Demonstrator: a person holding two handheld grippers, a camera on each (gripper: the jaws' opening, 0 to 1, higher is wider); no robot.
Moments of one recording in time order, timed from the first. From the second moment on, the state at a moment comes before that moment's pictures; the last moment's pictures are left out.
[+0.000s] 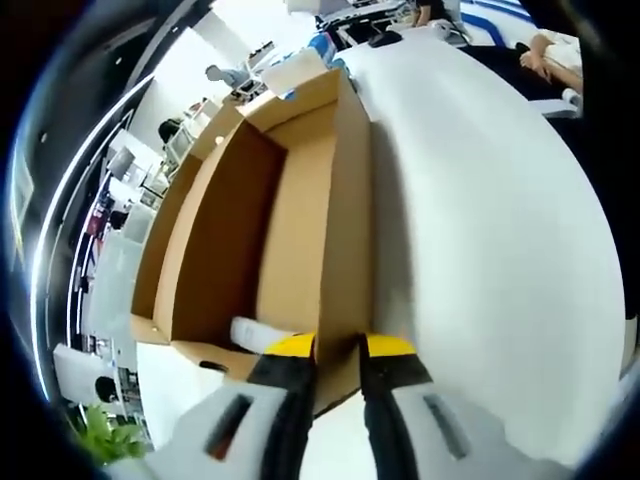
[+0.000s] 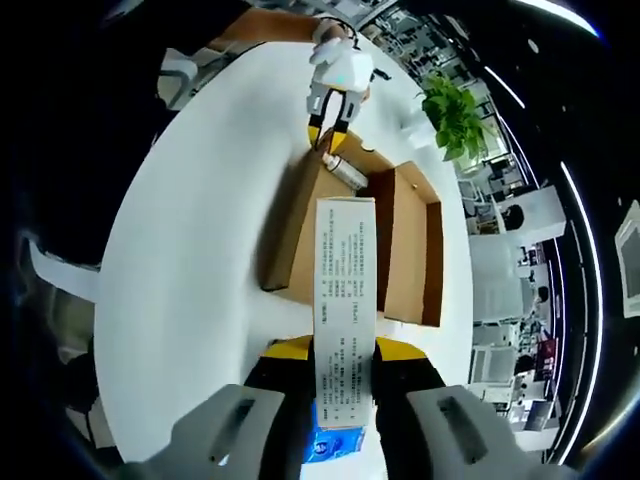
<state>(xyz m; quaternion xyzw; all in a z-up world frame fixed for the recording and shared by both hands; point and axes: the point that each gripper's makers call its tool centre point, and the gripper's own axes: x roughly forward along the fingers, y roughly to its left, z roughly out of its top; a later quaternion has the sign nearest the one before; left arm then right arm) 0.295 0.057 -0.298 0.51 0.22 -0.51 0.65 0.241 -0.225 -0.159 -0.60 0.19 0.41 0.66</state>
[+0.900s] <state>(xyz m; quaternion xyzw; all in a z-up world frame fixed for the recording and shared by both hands) 0.298 0.057 -0.298 0.51 0.23 -0.49 0.67 0.208 -0.258 -0.204 -0.57 0.22 0.41 0.68</state>
